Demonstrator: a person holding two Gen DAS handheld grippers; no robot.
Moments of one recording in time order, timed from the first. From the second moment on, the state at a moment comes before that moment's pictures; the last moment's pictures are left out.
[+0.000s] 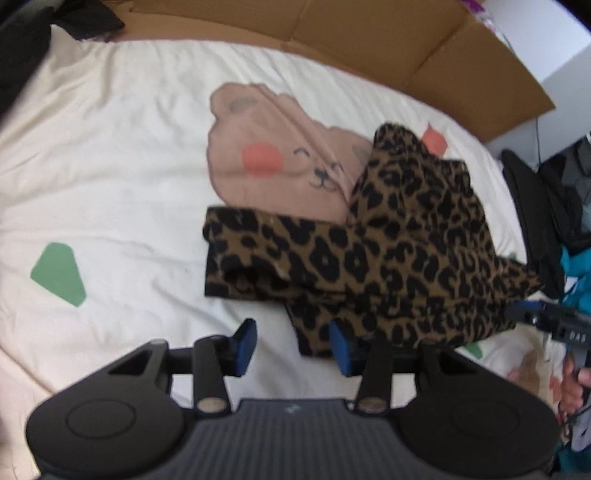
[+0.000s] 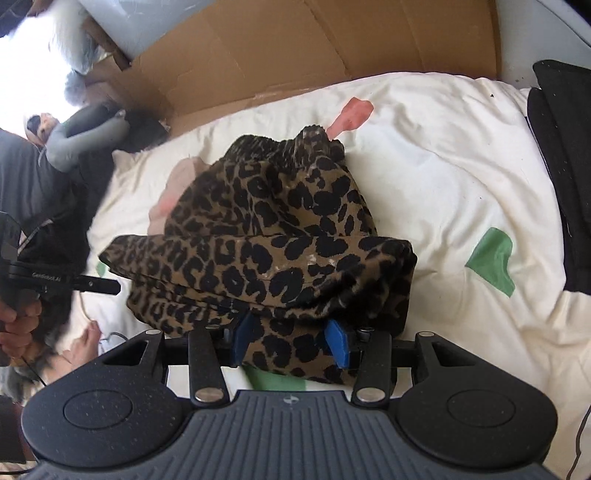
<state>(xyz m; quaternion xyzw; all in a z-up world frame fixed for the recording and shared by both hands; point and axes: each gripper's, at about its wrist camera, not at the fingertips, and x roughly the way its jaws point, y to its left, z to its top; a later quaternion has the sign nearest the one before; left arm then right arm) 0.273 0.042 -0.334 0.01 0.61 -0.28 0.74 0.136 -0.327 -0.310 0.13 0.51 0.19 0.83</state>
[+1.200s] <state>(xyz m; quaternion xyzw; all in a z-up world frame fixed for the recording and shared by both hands) 0.322 0.022 -0.303 0.03 0.50 -0.29 0.81 0.178 -0.329 -0.292 0.02 0.47 0.15 0.87</state>
